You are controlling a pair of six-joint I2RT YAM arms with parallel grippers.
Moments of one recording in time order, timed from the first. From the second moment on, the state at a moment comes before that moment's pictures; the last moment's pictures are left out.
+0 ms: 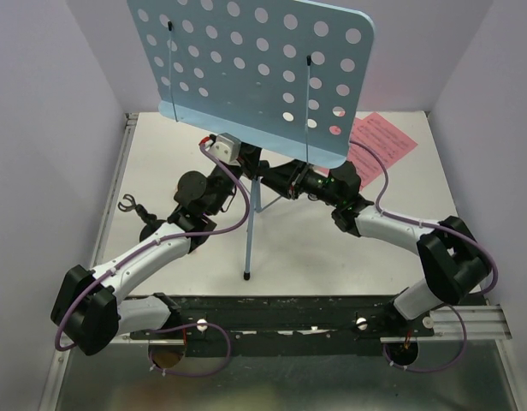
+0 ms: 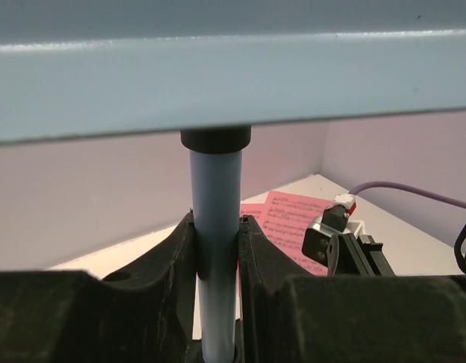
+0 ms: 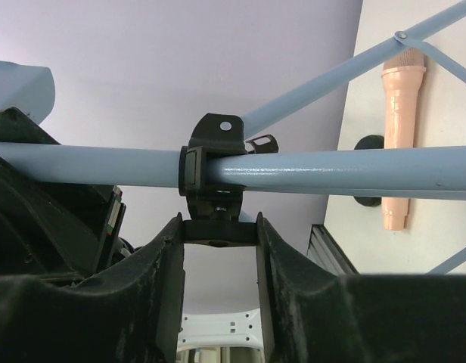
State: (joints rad) left arm -0.66 1.19 0.81 0.76 -0.05 -0.03; right arm 0.62 1.54 0.83 0.73 -0.41 1.45
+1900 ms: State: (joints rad) left arm -0.66 1.20 0.82 0.72 -0.05 -0.06; right arm 1.11 1.68 0.77 1.27 0.64 -1.15
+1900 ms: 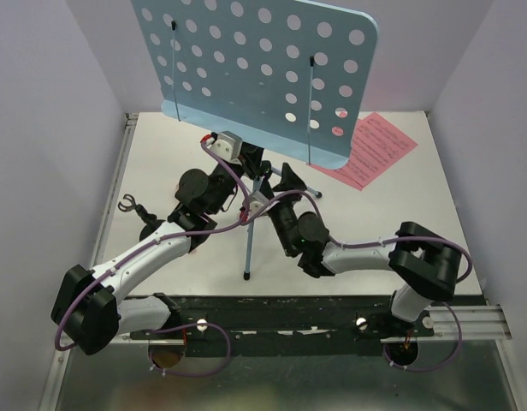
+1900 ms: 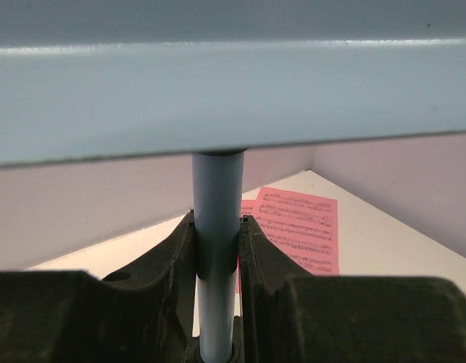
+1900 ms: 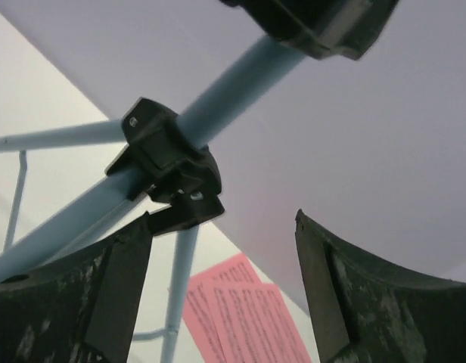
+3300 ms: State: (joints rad) left arm -0.66 1.17 0.78 0.77 -0.05 -0.06; right arm 0.75 1.37 0.86 0.51 -0.08 0.89
